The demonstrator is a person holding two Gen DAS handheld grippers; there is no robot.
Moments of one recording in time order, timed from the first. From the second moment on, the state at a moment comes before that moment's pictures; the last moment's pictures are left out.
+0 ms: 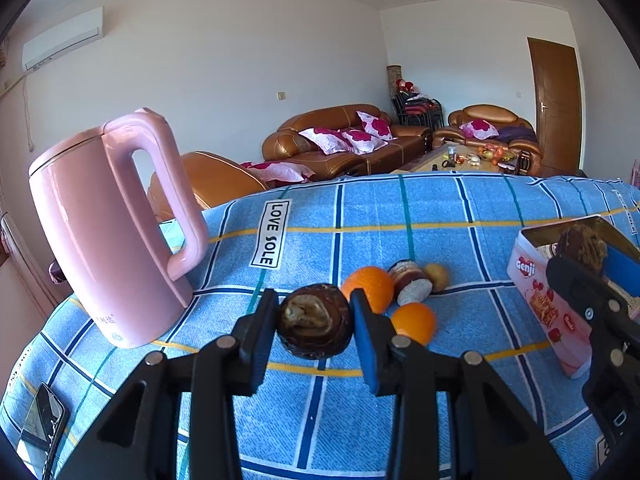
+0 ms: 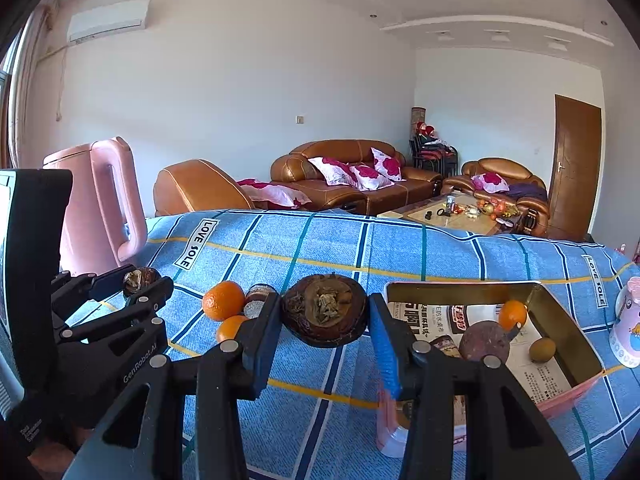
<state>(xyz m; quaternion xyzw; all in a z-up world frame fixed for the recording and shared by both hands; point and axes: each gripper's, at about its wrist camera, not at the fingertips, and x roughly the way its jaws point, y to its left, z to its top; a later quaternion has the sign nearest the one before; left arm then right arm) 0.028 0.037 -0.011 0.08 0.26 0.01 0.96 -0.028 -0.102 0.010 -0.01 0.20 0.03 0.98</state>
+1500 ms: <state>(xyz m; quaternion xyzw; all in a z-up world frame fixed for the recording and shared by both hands) 0.019 -0.042 -0.012 0.07 0.27 -0.04 0.96 -0.045 -0.252 0.018 -0.01 0.18 -0.10 0.98</state>
